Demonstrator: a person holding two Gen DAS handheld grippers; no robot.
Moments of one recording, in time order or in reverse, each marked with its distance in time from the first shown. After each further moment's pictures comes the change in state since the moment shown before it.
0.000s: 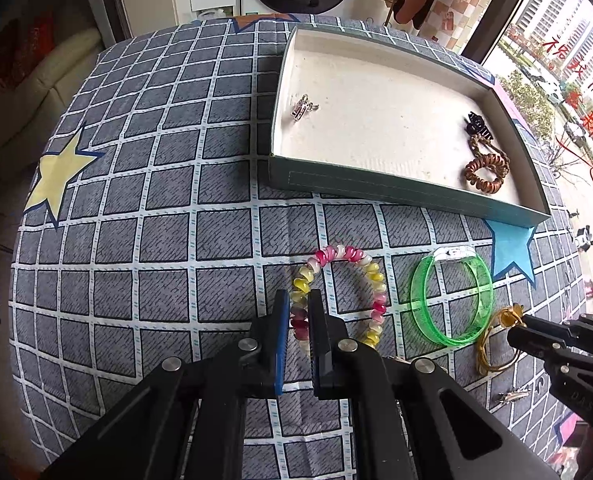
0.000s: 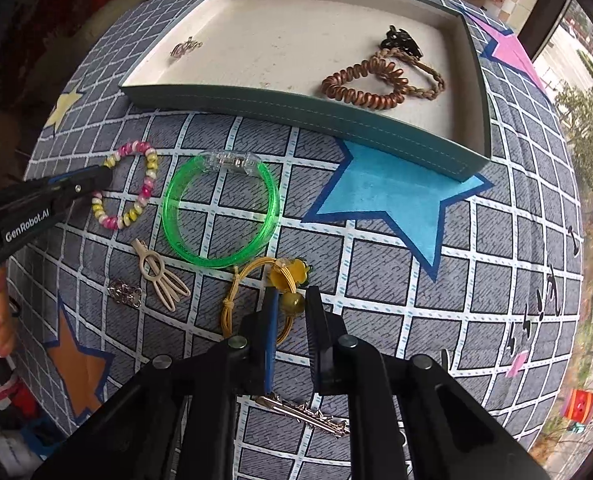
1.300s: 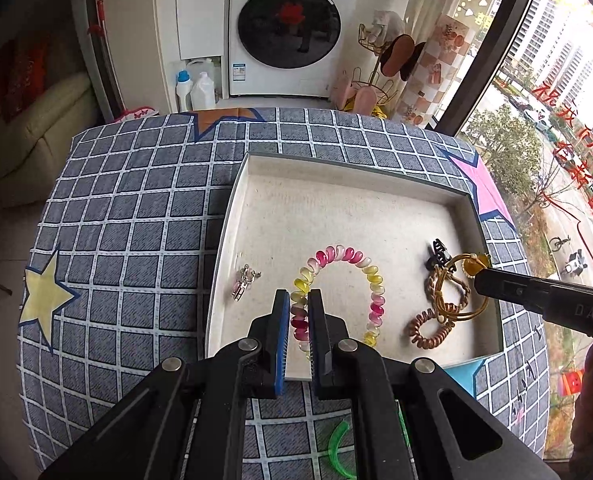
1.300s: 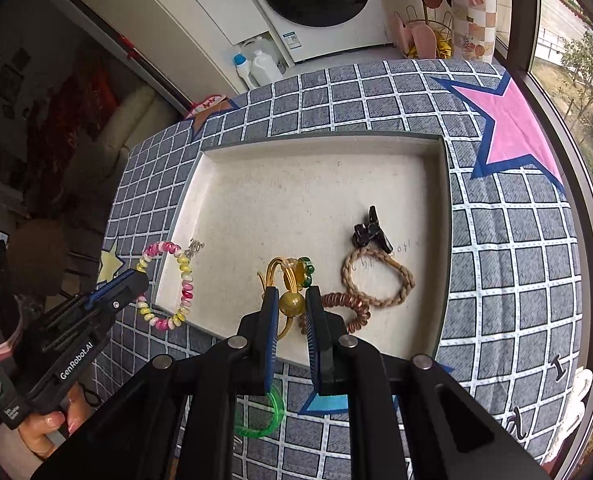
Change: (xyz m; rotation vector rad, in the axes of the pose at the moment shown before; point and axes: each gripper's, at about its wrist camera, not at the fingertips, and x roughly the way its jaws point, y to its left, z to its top) left arm -0.020 -0.036 0.109 -0.012 -0.139 -0.023; right arm -0.068 -0.094 0.147 0.149 -0.173 0.229
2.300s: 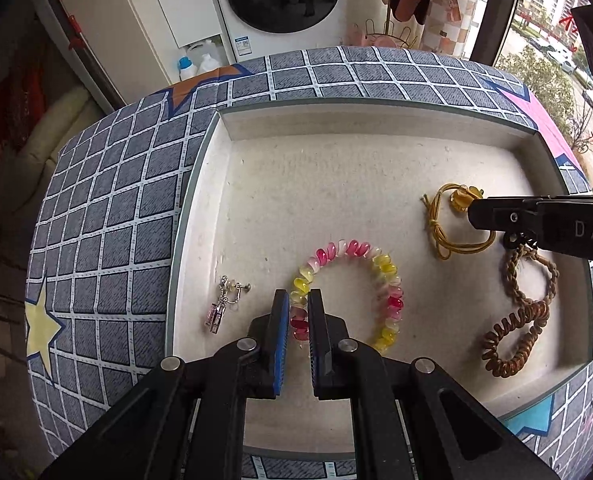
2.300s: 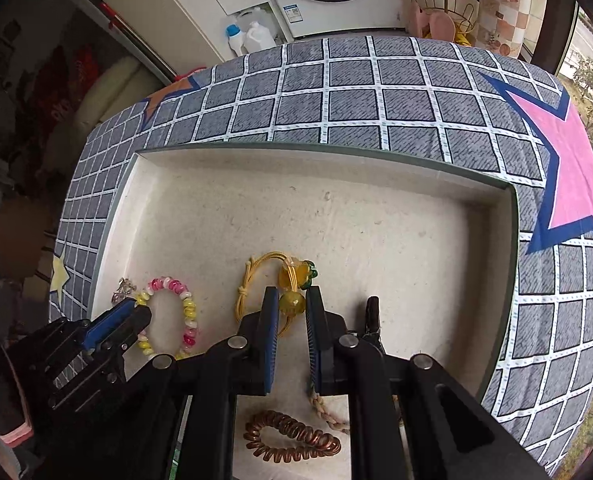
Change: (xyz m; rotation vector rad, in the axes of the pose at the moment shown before) left arm 0.085 -0.023 0.001 0.140 0.123 0.190; right arm 0.091 -0.016 0.049 -0.079 0.094 -0.070
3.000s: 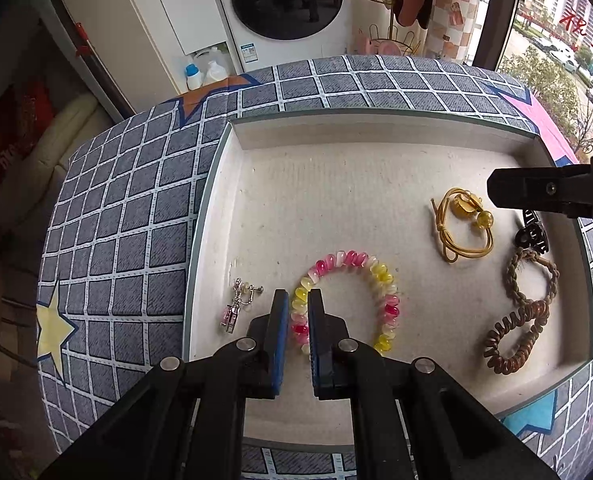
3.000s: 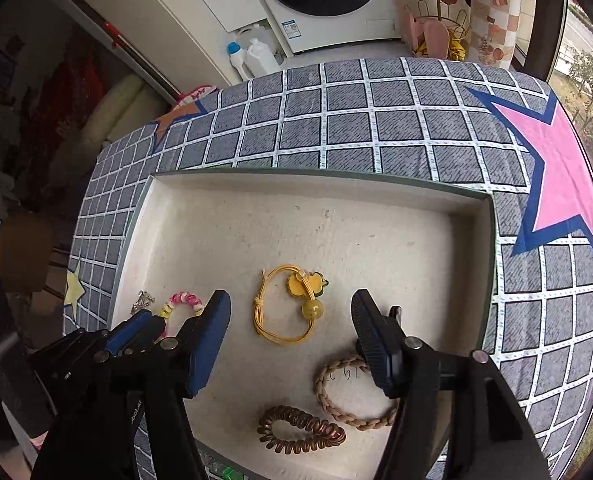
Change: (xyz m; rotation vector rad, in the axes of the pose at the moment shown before) left arm -0.014 0.003 0.000 0.004 -0.032 0.021; right arm -0.032 -0.006 -0.001 0.050 -0.073 0.041
